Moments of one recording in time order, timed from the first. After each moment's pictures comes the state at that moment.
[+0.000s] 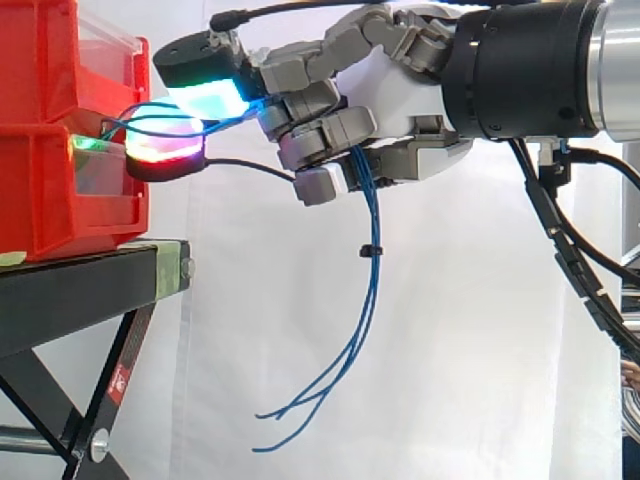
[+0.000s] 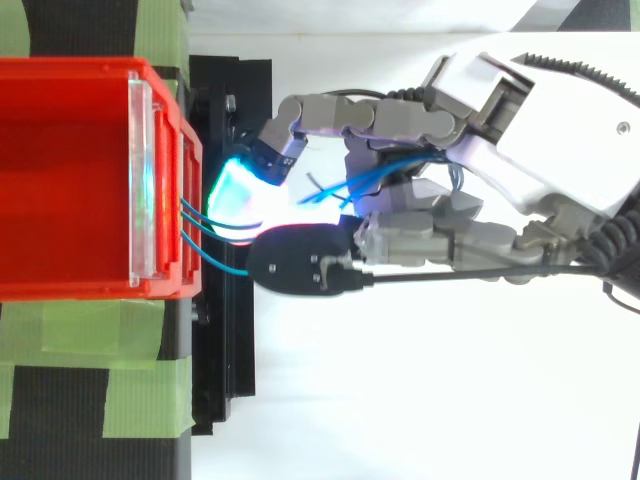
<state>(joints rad) 0.33 -1.97 -1.60 -2.58 -0.76 -0.39</state>
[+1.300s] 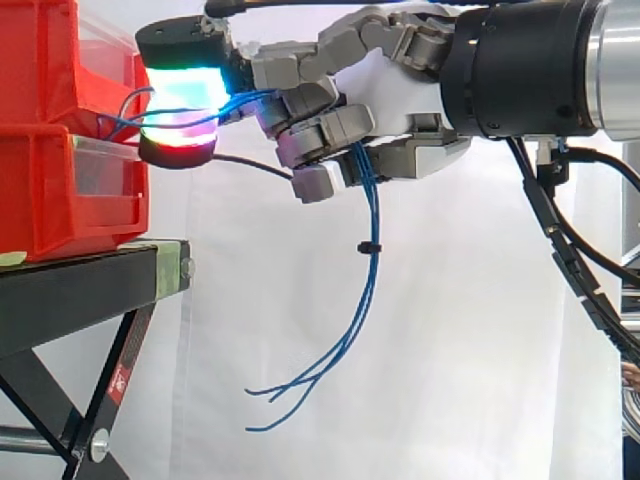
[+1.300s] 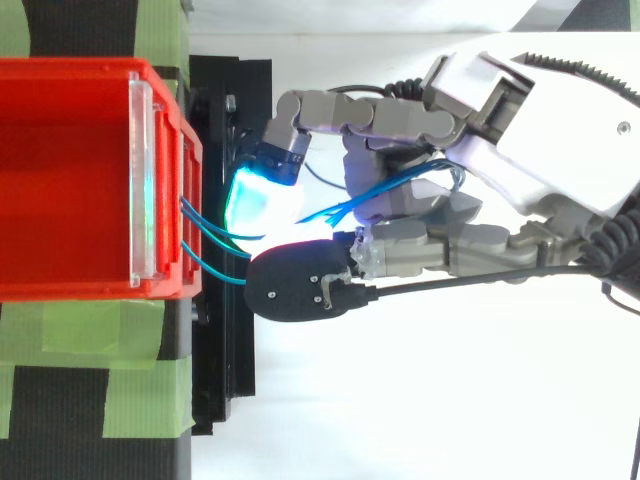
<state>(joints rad) 0.33 -1.97 -1.60 -2.58 -0.76 -0.39</state>
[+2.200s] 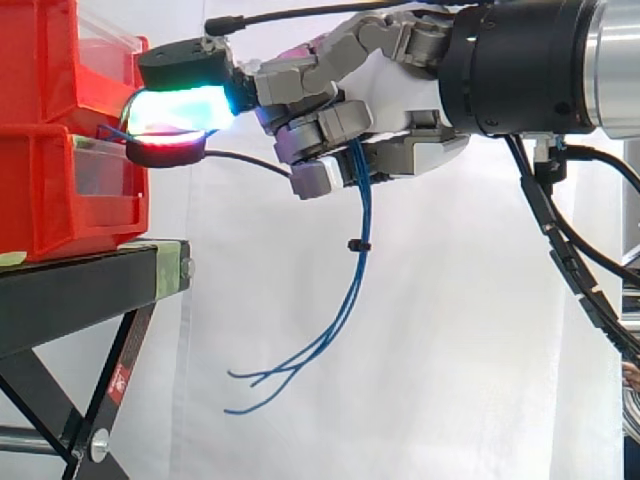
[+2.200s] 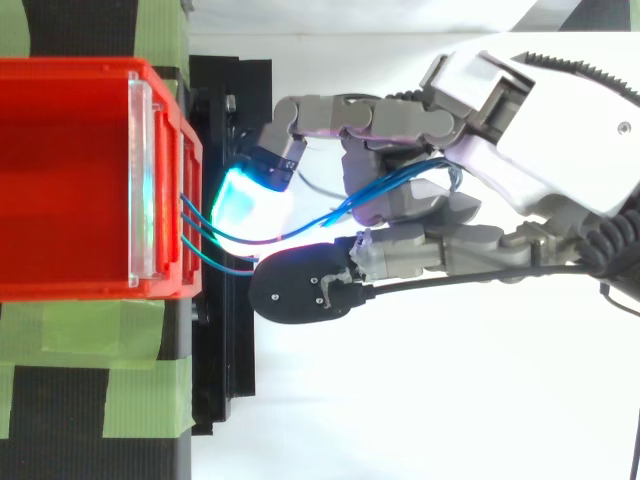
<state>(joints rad) 0.33 -1.97 -1.60 -2.57 -0.76 -0.40</state>
